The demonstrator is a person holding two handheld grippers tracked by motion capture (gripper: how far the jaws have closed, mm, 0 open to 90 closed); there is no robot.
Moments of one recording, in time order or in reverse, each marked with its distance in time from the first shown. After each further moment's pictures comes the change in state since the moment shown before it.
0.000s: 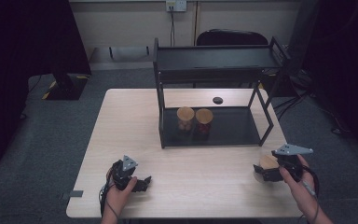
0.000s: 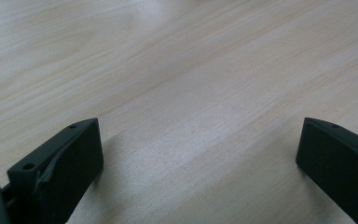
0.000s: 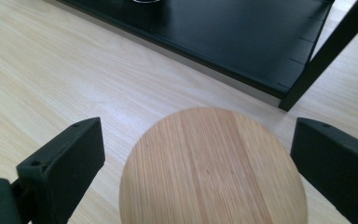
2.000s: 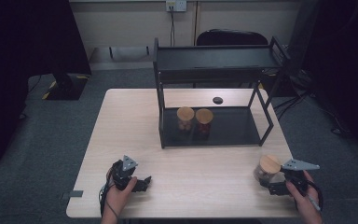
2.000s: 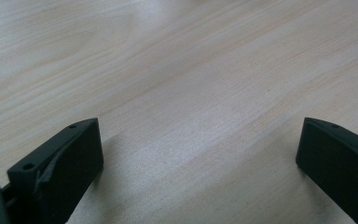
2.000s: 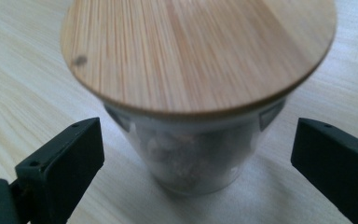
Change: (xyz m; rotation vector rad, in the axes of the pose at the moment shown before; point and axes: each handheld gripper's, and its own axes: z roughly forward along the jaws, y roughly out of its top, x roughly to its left) left arm 0.000 0.000 0.000 0.001 0.000 0.001; right arm -0.011 -0.060 0.005 -0.002 0.054 0.065
